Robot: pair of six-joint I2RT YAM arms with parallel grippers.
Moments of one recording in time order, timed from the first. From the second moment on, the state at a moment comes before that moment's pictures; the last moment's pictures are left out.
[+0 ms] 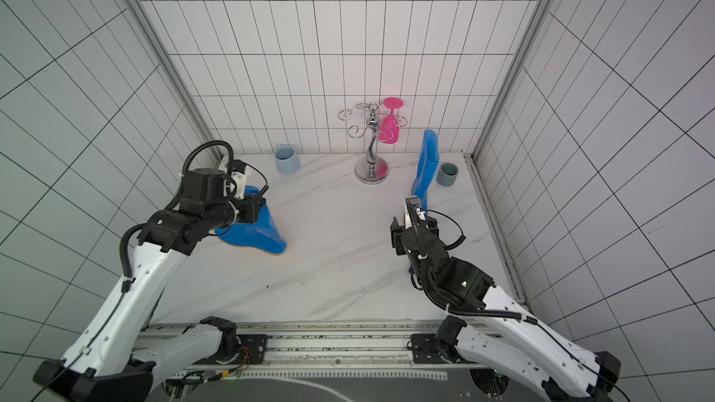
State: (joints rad) left arm -0.33 1.10 1.29 -0.91 0.14 -0.20; right arm 0.87 0.77 0.84 -0.53 0.73 0.22
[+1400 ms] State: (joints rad) left arm -0.98 2.06 1.56 -0.73 0.17 -0.33; right arm 0.84 0.64 0.84 -0.60 0.83 0.27
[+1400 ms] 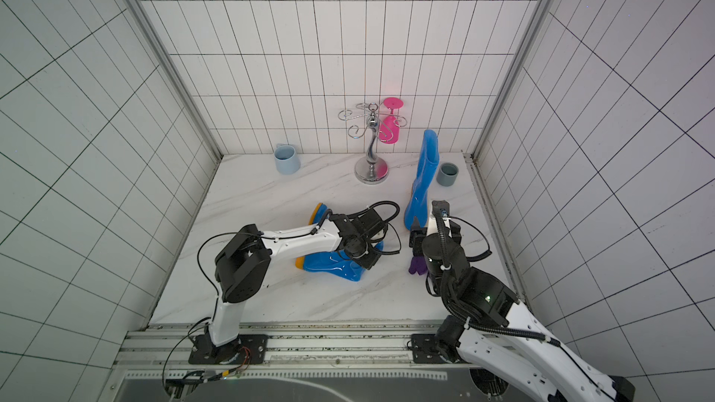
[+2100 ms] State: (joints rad) left arm -0.92 2.18 1.73 -0.69 0.20 -0.37; right arm 0.82 0.65 0.84 -0.61 0.84 0.27
